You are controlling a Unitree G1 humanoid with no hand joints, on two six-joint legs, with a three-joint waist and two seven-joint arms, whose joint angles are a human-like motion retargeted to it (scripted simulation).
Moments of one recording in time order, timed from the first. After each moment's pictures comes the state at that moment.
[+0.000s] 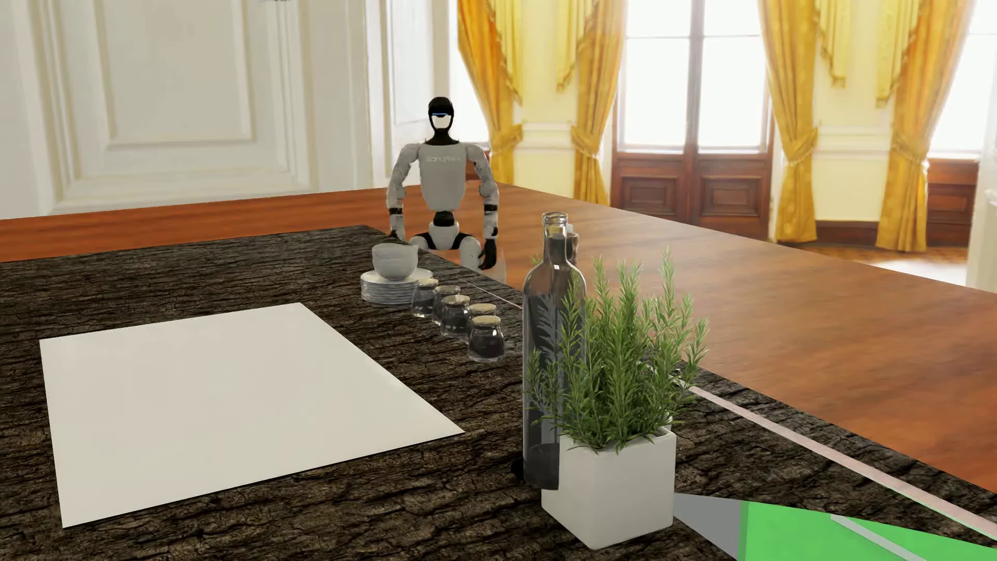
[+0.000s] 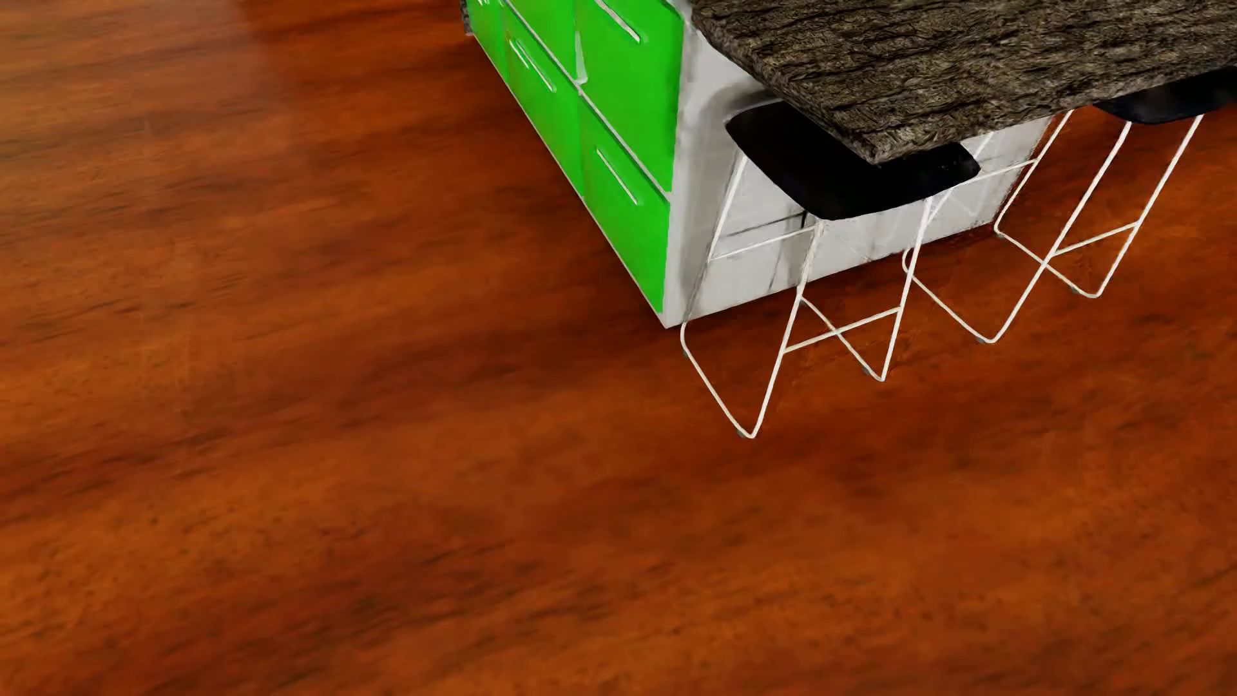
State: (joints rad) body -0.15 -0.17 0.10 0.08 -0.02 0.01 0.00 0.00 -0.07 0.47 0.42 0.14 0.17 0.03 0.11 0.38 -0.40 0.00 0.00 -0.66 0.78 0.87 0.92 0.00 0.00 0.00 0.00 0.00 0.00
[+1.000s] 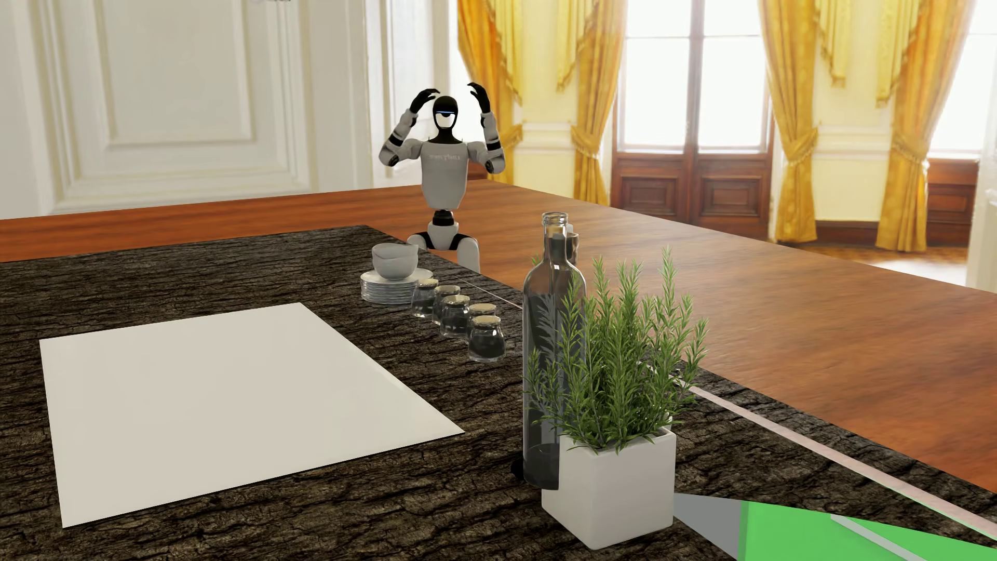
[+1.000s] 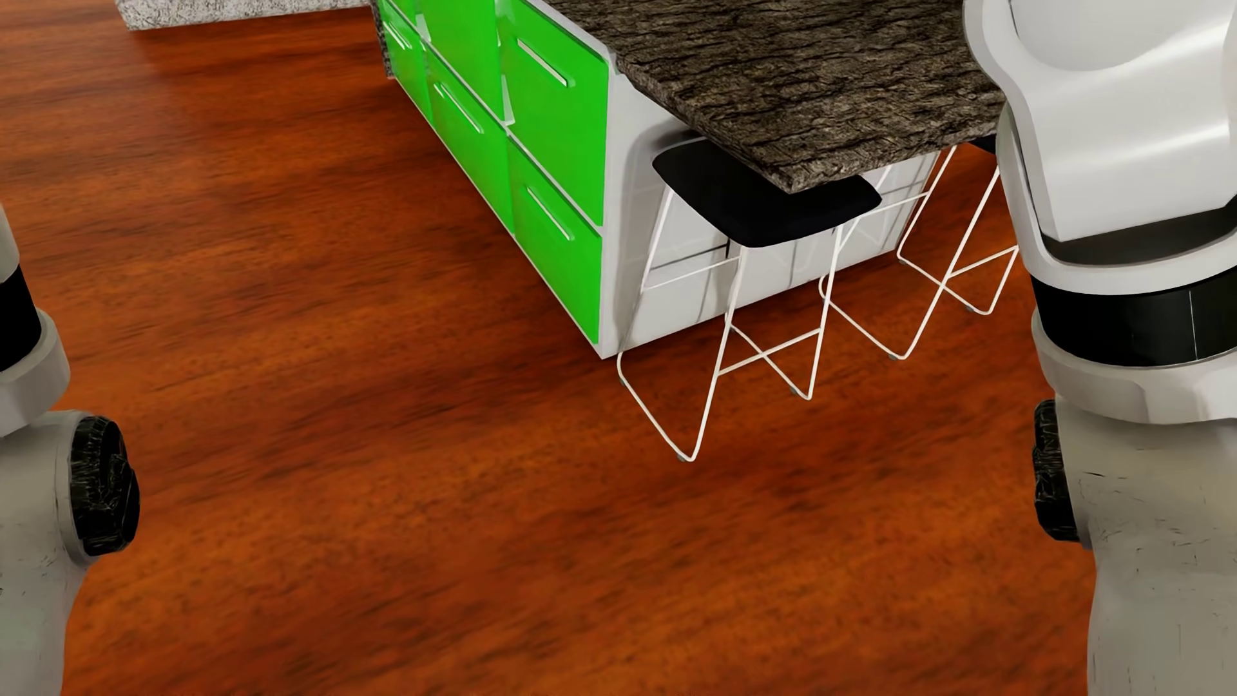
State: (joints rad) body -0.08 -0.13 0.07 0.12 0.02 -0.01 0.00 0.00 -0.09 0.47 0.40 -1.10 -1.20 0.06 0.11 0.67 -0.71 0.00 0.00 0.12 0.20 -0.24 -0.21 0.00 0.00 0.00 0.00 0.00 0.00
